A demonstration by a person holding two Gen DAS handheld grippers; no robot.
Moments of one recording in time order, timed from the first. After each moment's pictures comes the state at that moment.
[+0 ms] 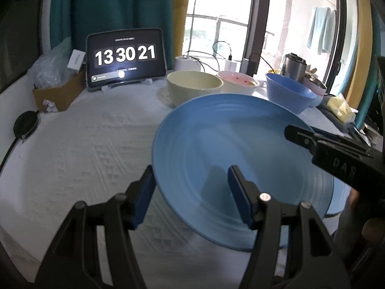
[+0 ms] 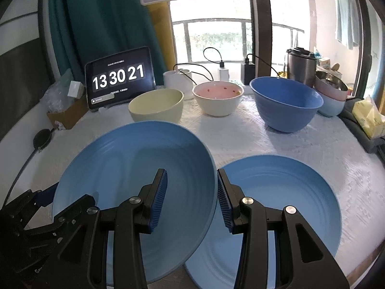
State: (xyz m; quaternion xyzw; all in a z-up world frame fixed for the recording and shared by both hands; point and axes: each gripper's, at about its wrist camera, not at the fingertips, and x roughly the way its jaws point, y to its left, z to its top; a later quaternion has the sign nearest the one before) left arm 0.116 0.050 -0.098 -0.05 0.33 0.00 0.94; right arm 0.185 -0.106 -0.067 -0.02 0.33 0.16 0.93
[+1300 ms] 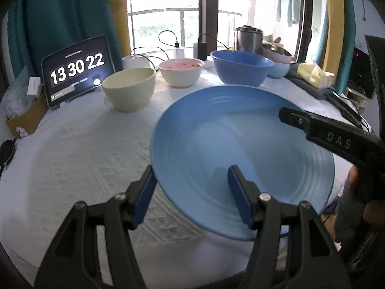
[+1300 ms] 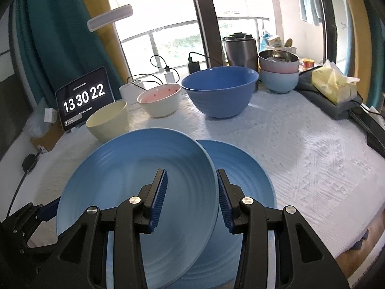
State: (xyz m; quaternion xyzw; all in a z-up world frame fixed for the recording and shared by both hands) left arm 0.121 -0.047 -0.101 0.02 0.35 -0.06 0.93; right arm 0.175 -0.209 -0.073 0.06 0.32 0.10 0.94
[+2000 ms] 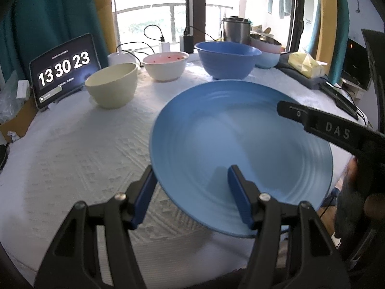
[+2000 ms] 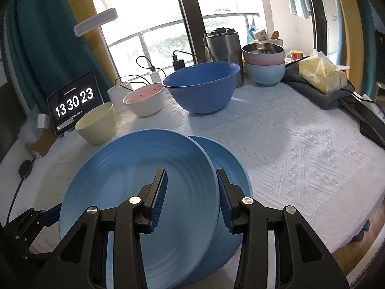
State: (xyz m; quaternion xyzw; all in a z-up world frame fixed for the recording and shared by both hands) left arm 0.125 -0.068 -0.109 0.04 0.37 -0.09 0.93; right arm 0.176 -0.232 -0.081 0.08 0.33 0.08 0.94
